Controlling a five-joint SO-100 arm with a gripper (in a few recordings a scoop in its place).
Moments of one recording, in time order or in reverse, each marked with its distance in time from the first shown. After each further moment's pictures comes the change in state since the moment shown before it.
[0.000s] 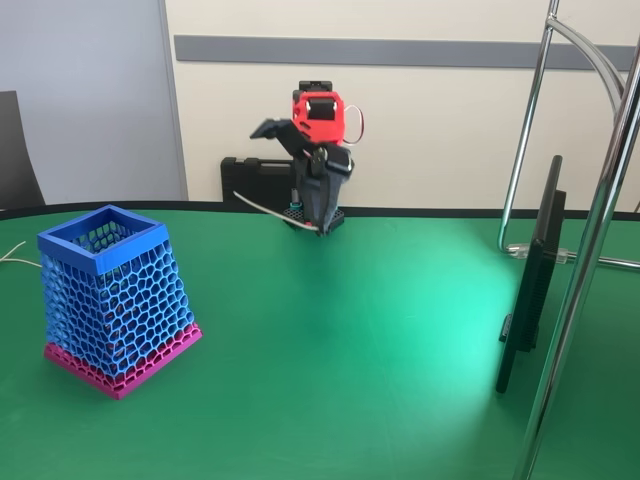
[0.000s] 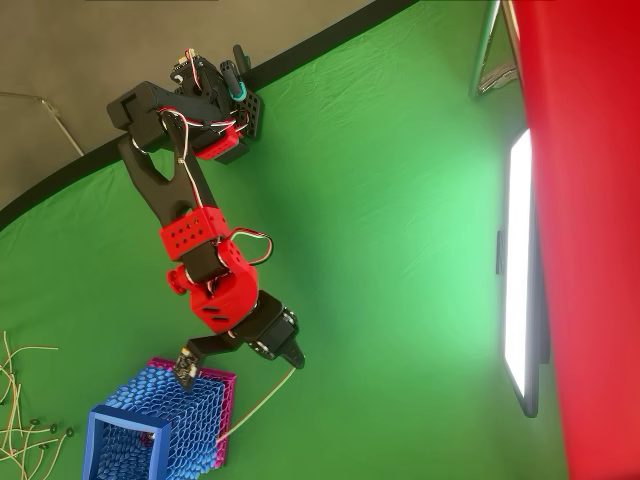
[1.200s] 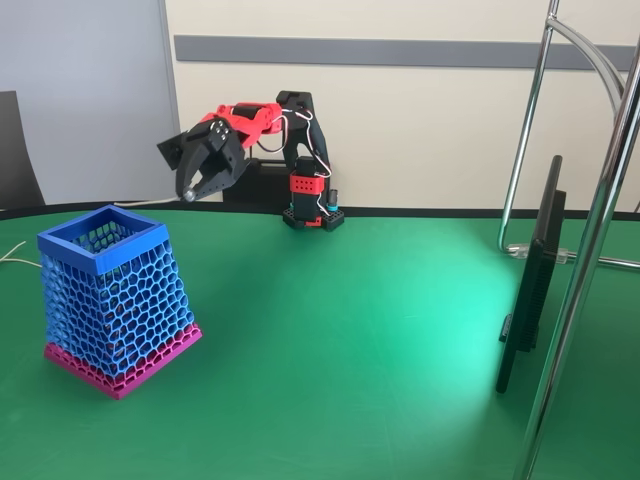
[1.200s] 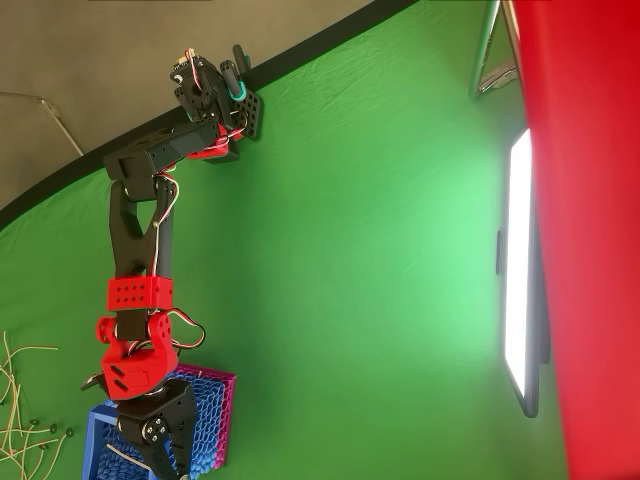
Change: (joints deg) arm 22.0 -24.3 -29.2 -20.7 51.2
